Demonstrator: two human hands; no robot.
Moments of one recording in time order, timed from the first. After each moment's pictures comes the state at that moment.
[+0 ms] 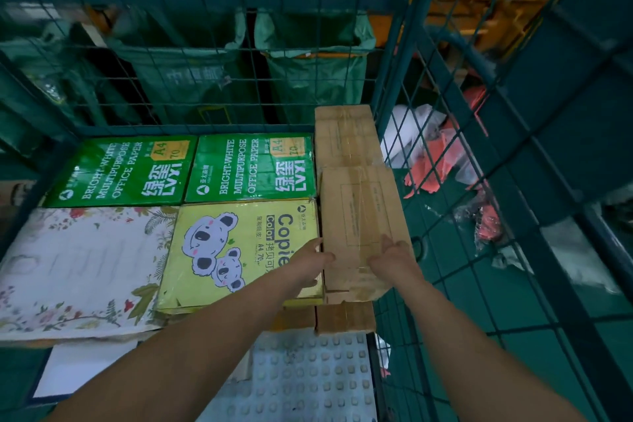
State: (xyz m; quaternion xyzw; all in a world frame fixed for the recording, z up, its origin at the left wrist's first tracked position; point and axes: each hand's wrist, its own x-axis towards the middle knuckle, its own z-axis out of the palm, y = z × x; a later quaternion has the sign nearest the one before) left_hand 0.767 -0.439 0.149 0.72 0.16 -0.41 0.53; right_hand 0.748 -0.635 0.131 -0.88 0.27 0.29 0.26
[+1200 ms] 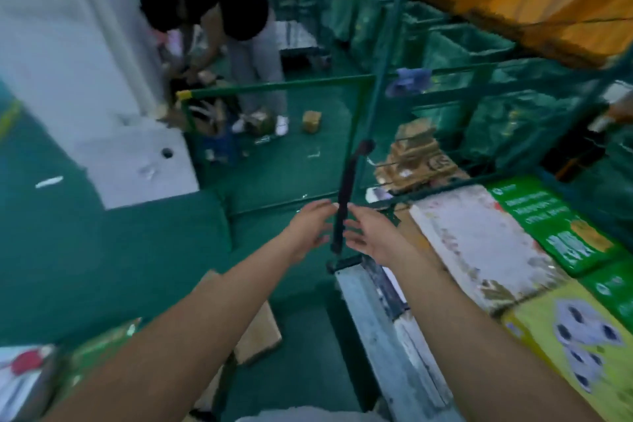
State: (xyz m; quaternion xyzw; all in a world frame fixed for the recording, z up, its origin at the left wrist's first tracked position) left_hand 0.217 0.155 0.265 0.49 0.46 0.17 0.72; right_hand 0.349 0.087 0.279 -0.69 -0.17 0.55 0.44
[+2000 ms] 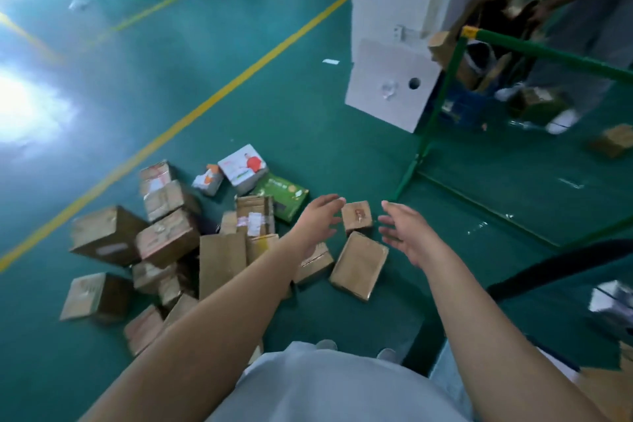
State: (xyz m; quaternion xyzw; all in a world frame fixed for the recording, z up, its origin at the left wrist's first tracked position) left_hand 0.039 0.134 0.206 0.15 0.71 0.44 0.53; right_hand 0.208 0.218 0.204 -0.57 -0.43 0.69 0.12
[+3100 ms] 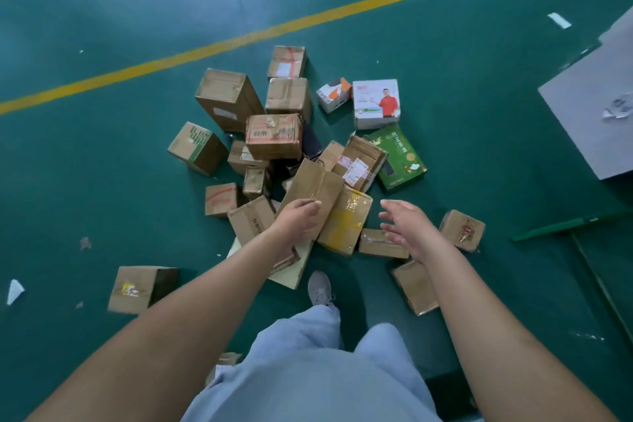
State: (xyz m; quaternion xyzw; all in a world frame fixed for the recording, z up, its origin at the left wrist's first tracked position) left_hand -0.217 -0.068 0.099 -0.18 0.73 0.50 0.43; right_hand -0.123 0.143 0.125 -0.44 -0.60 0.64 -0.21
